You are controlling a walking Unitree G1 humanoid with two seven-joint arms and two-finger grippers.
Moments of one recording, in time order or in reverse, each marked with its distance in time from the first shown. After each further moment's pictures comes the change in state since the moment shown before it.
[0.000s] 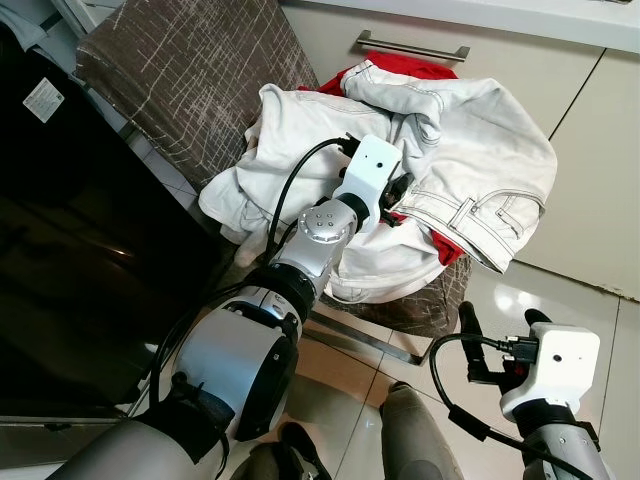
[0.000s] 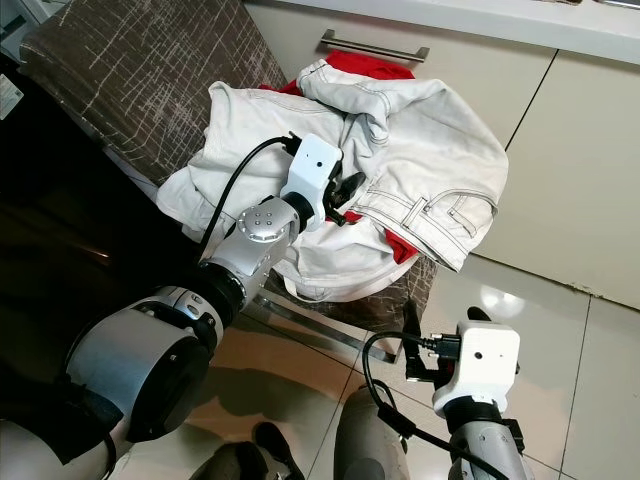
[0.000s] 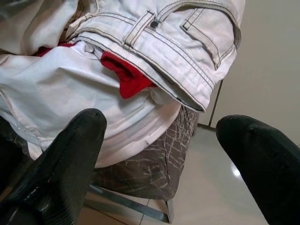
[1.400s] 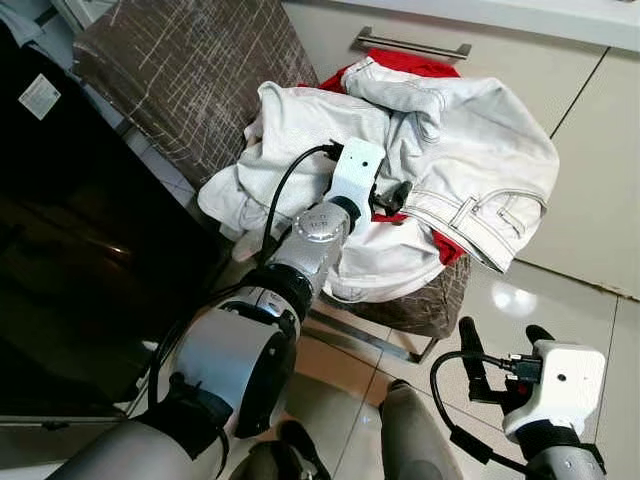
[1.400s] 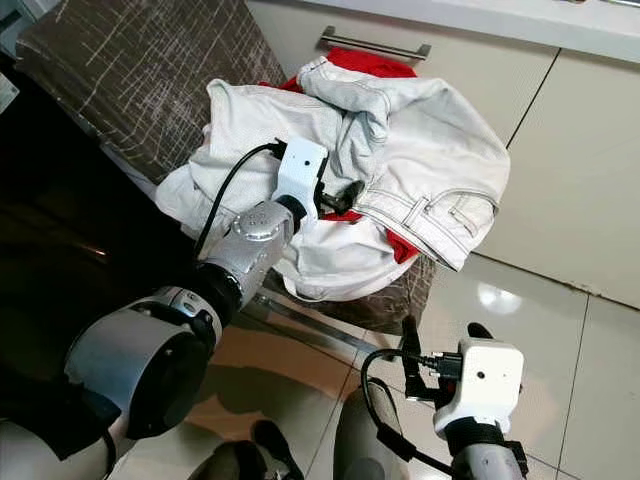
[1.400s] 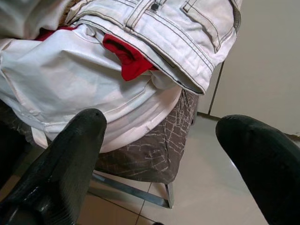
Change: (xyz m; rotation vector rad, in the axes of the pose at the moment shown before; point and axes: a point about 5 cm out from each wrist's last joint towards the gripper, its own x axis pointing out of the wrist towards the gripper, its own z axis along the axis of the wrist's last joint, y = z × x) left arm -0.002 0.009 -0.006 -0.096 0.034 0.080; right arm -0.016 0.001 -0.005 0.011 0.038 -0.004
